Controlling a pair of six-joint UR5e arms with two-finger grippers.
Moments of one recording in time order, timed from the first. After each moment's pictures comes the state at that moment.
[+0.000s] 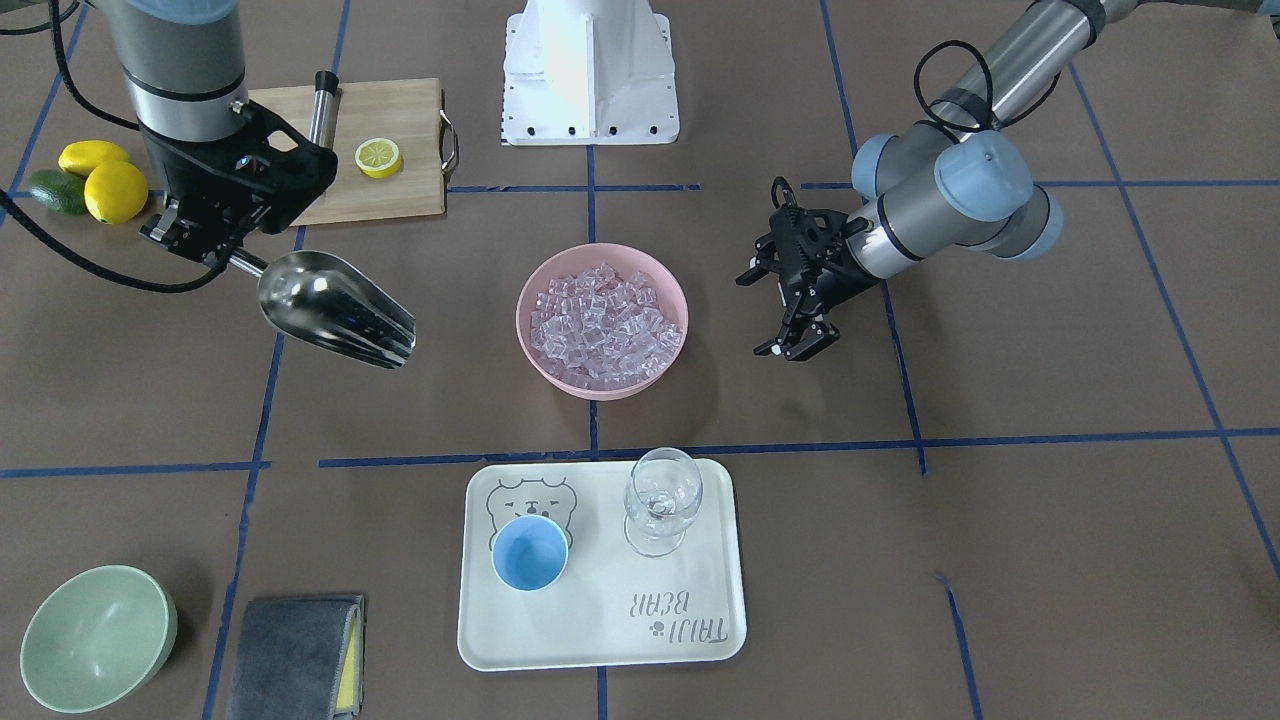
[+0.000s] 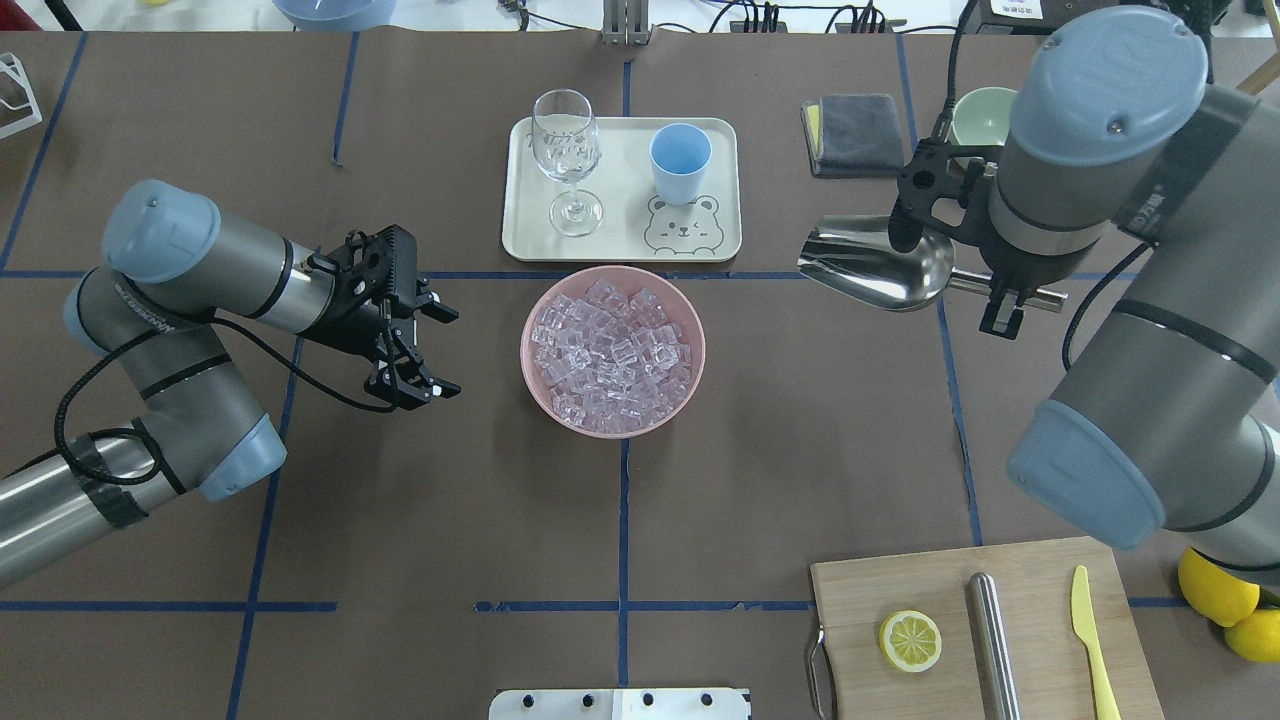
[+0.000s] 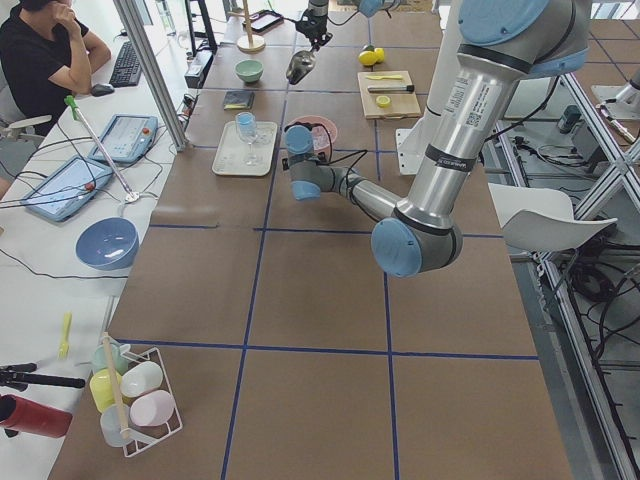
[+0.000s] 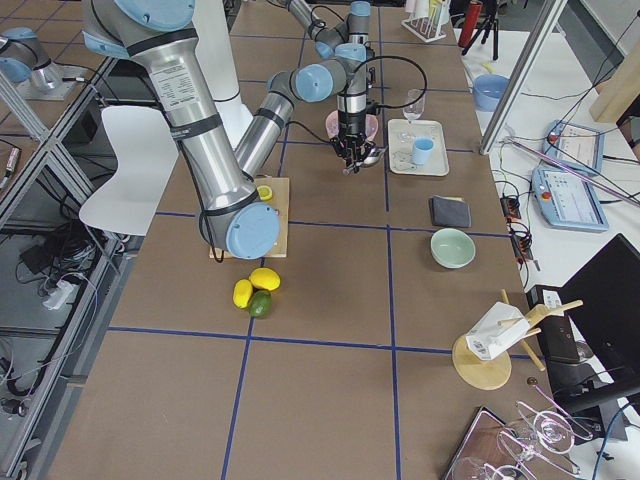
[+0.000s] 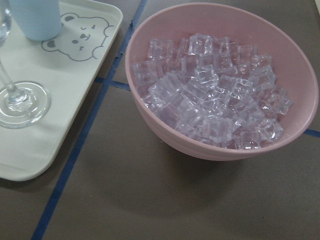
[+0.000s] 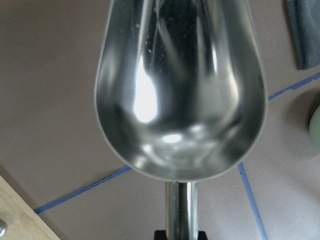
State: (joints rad) left arm -0.71 -1.99 -1.46 -2.60 -2.26 0.02; right arm 0.77 -1.07 2.12 -2.24 1.80 -0.27
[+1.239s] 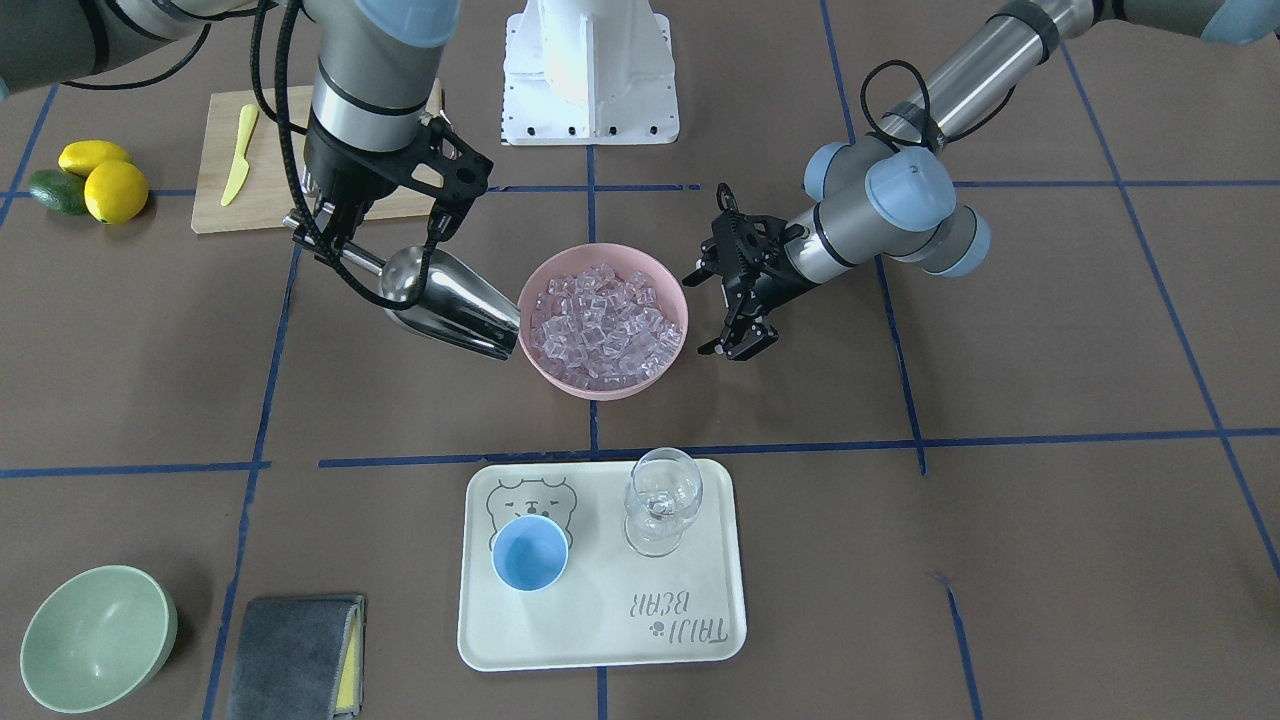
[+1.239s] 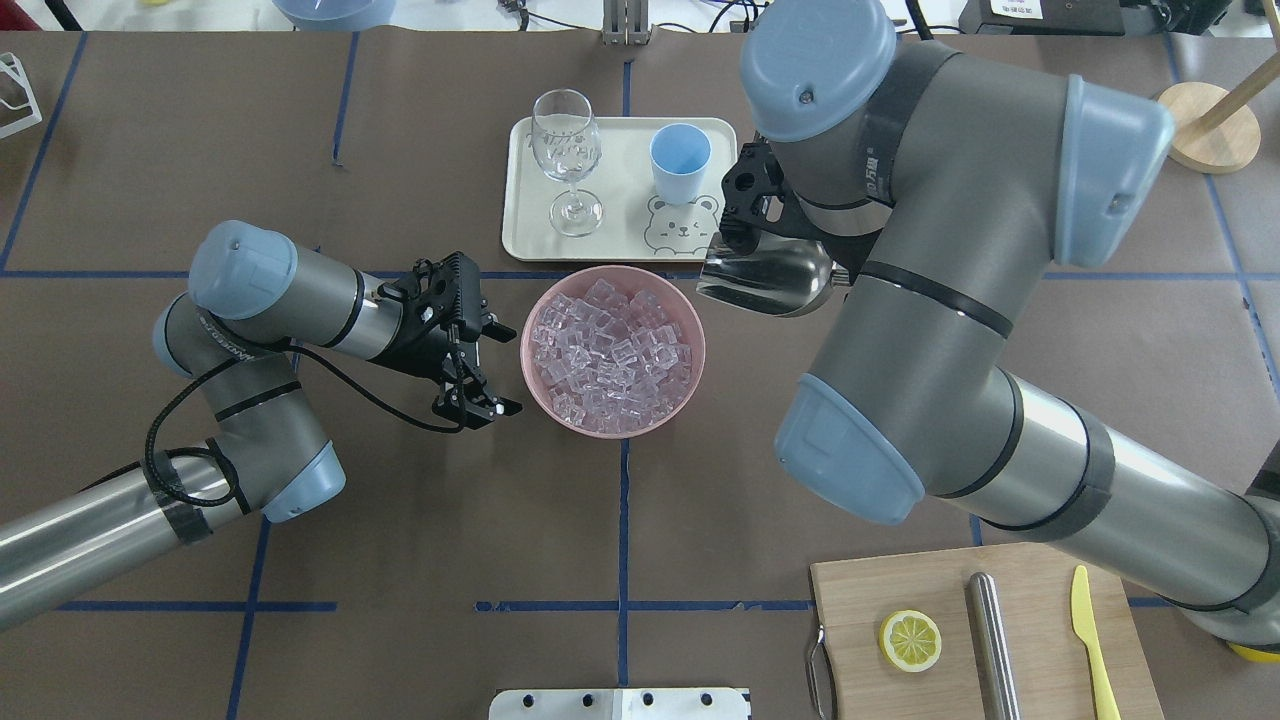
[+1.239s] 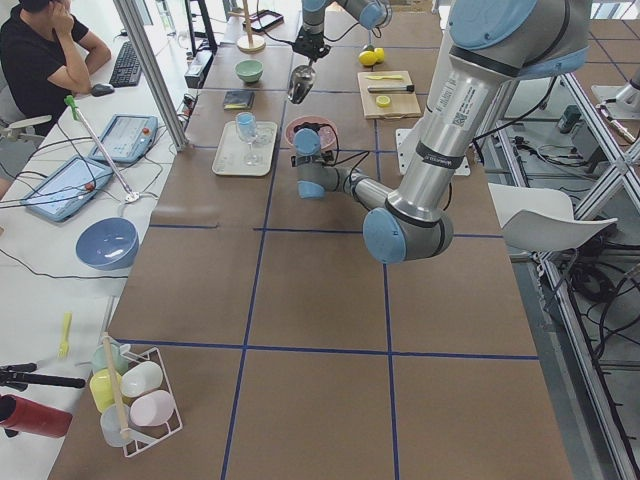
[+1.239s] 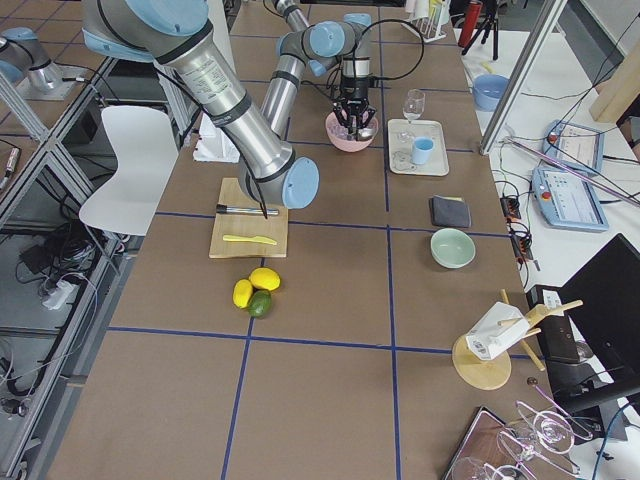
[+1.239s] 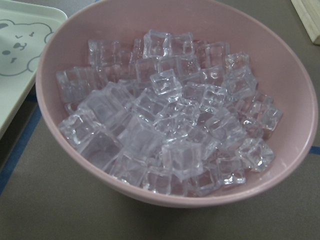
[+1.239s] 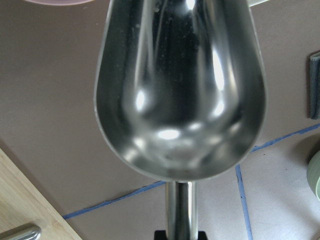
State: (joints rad) left arm -0.63 -2.08 -1.37 -2.69 -2.18 -0.07; right arm 0.67 -0.75 1.91 -2.46 1.73 -0.29
